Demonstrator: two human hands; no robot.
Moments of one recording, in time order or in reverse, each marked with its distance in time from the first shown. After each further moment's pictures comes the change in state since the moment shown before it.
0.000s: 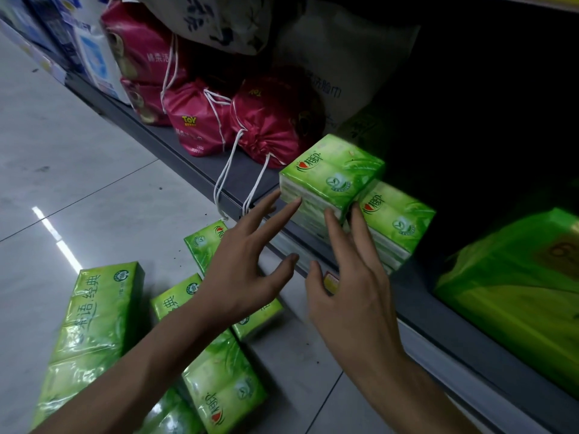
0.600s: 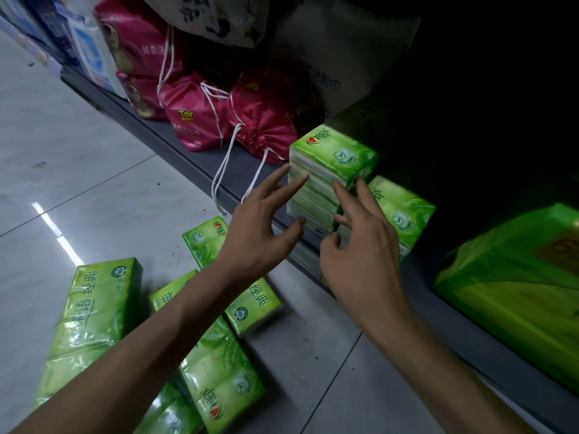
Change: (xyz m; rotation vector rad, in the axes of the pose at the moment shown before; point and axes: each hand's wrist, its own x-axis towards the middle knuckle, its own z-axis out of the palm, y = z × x) left_hand 0.044 -0.006 0.016 -0.038 0.037 -0.068; right_hand 0.042 0.002 -0.012 0.106 -0.007 0.115
